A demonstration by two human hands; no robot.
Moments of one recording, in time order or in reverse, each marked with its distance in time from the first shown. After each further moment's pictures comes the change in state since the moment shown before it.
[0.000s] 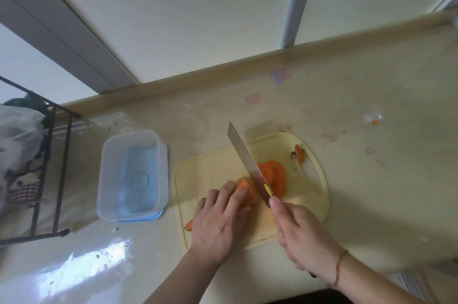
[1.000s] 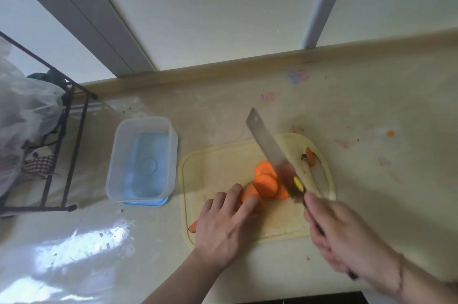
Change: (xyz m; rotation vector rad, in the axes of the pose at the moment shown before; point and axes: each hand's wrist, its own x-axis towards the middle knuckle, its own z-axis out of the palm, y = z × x) left_hand -0.021 0.009 0.005 0.037 -0.084 -0.044; right_hand -0.016 -0.020 -0.051 0.236 -0.214 0.161
